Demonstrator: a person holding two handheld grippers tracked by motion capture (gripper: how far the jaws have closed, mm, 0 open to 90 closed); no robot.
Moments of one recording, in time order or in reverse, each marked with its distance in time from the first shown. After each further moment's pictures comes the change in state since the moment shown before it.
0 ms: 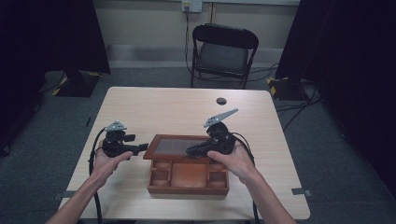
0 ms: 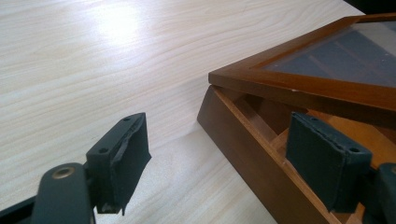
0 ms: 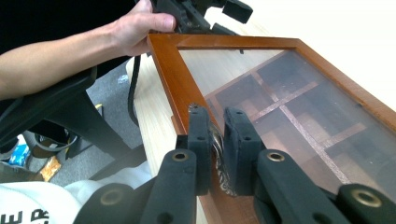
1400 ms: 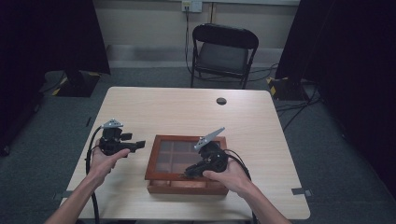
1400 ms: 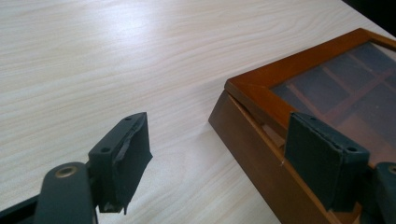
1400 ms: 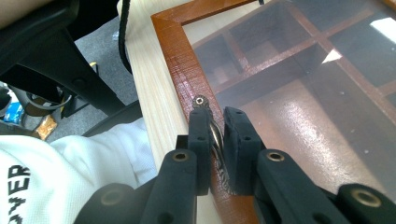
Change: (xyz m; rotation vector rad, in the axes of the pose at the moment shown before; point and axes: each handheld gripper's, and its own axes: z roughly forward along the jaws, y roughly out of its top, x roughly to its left) left arm 0.006 0.004 -0.006 -0.006 0.024 -0.047; right arm 0.008 -0.037 0.037 0.166 -0.001 -0.036
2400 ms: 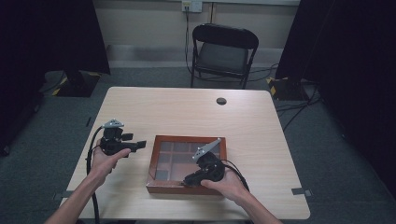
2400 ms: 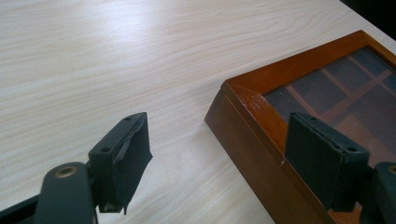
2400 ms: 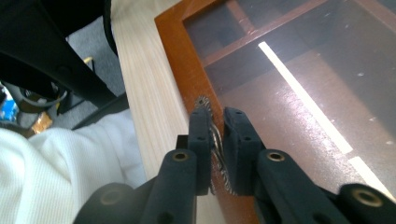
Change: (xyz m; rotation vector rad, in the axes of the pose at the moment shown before) left arm -0.001 0.000 0.003 0.013 -0.004 -0.014; right arm -0.007 -0.027 0.031 0.004 0.005 0.010
